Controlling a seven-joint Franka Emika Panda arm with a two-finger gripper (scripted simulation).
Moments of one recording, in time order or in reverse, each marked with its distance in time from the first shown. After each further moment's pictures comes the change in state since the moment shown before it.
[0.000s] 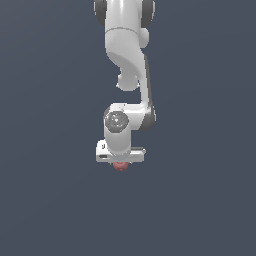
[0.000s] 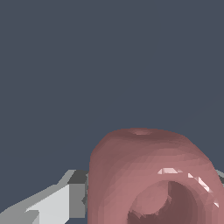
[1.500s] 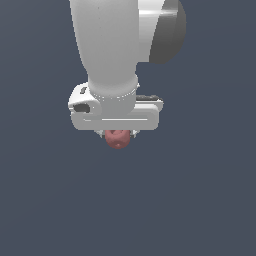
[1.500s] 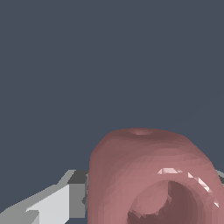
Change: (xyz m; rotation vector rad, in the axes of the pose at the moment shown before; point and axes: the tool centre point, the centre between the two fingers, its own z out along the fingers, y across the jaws) arm 0.033 -0.004 -0.266 0.000 0.003 0.000
